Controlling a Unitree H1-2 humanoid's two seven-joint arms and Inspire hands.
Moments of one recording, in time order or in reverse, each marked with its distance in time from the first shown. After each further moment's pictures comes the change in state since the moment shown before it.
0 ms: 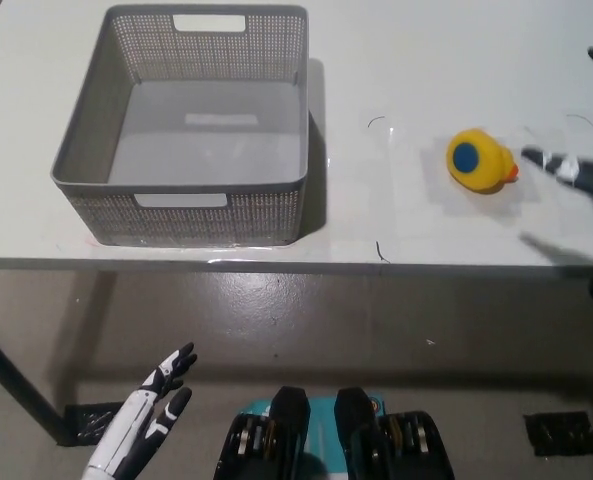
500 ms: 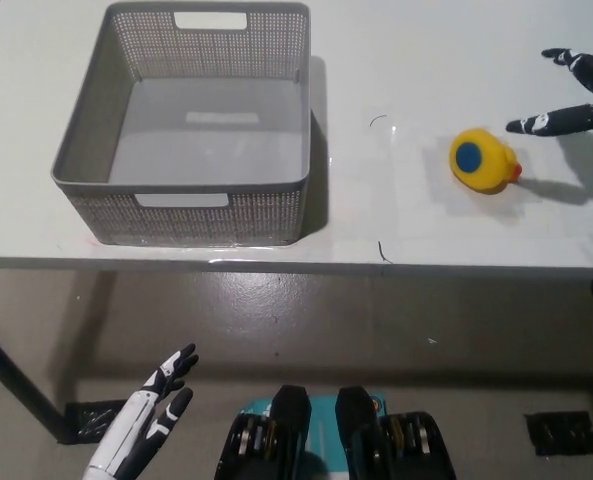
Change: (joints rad) left_arm -0.007 0.000 0.000 0.002 0.001 0.000 -0.005; right_arm -0.427 -0.037 0.254 0.675 -0.030 0.054 0.254
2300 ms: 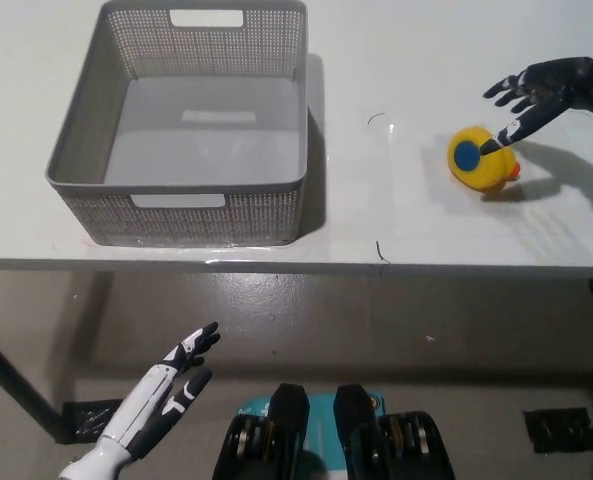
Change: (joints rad) left_arm -0.080 0.008 -0.003 -0.003 0.000 0.003 -0.091; right_arm -0.321 0.085 0.124 0.532 0.068 -0.196 0.385
